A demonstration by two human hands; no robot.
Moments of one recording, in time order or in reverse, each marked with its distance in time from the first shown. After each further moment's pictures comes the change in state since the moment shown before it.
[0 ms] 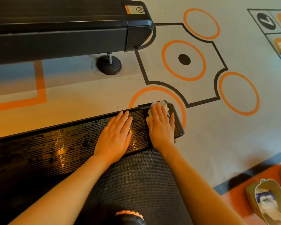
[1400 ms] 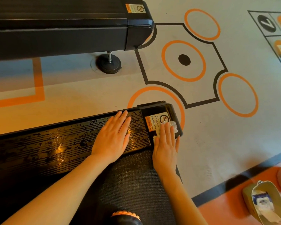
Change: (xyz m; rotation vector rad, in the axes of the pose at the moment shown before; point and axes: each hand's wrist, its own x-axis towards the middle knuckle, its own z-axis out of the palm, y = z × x) left_hand 0.001 0.002 -0.002 0.014 -0.018 -0.011; right_hand -0.069 0.013 0.024 0.156 0.167 0.163
